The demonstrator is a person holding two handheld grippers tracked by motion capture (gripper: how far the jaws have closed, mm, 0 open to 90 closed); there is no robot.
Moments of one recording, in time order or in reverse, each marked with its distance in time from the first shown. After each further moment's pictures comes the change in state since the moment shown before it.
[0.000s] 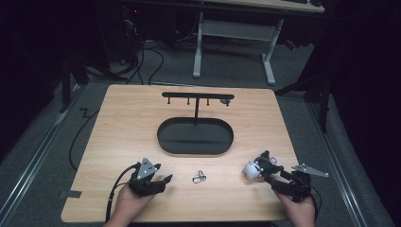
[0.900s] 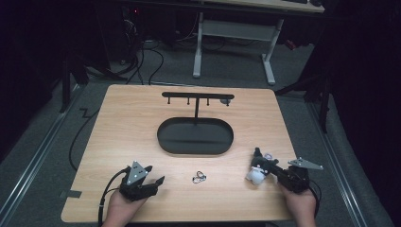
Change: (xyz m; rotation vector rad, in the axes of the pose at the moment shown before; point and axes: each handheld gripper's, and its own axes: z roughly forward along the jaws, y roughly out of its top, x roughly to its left) left arm 0.007 -0.017 -0.027 -0.014 0.059 -0.035; right arm -0.013 0.013 0.020 0.027 -0.072 -0.142
